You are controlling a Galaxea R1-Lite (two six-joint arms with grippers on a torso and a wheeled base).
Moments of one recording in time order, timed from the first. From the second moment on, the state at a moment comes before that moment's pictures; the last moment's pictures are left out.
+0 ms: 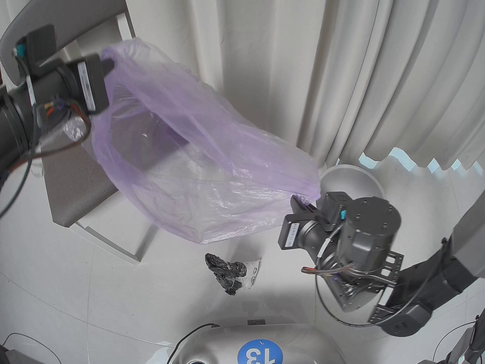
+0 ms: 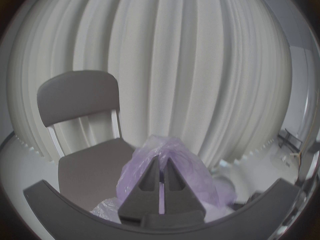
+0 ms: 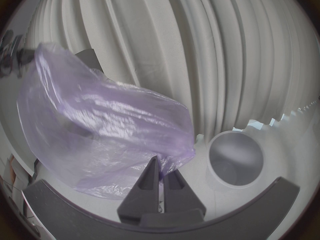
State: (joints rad) left arm -0.64 1.28 -1.05 -0.27 0.36 0.07; right arm 0.88 1.91 -0.66 -1.19 -0.65 0.23
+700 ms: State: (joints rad) left arm -0.68 1.39 -0.99 -0.20 0.15 0.07; right arm 0.80 1.26 -0.51 -0.42 -0.45 0.14
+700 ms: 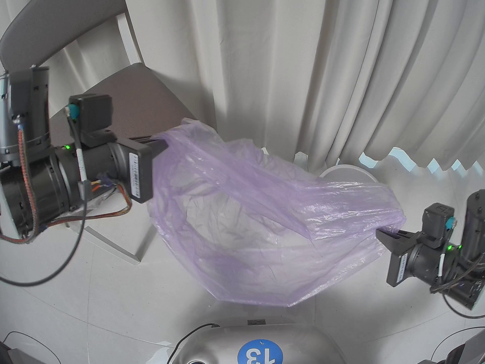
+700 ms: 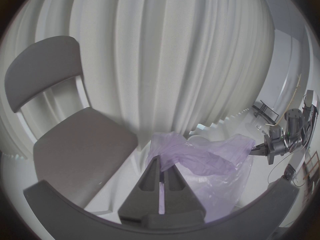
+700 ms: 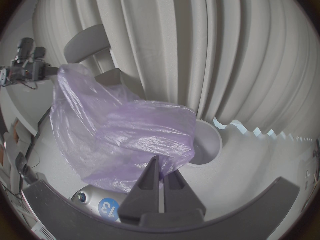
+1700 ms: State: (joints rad) left arm -0.93 2.05 -1.46 -0.70 0.17 -0.17; right arm 0.68 1.38 -0.60 -0.65 -0.13 0.21
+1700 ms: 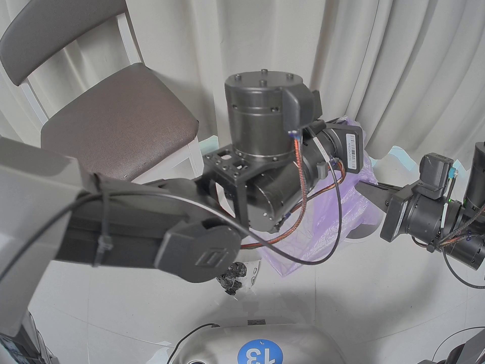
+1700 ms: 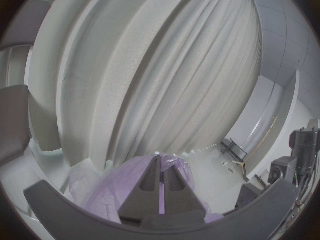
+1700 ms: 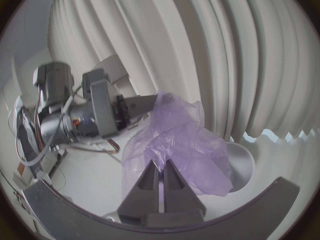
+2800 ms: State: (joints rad) left arm -0.84 2.41 -1.99 -0.51 0.16 -0.17; right arm 0.28 1.50 -0.50 -0.85 0.11 0.20
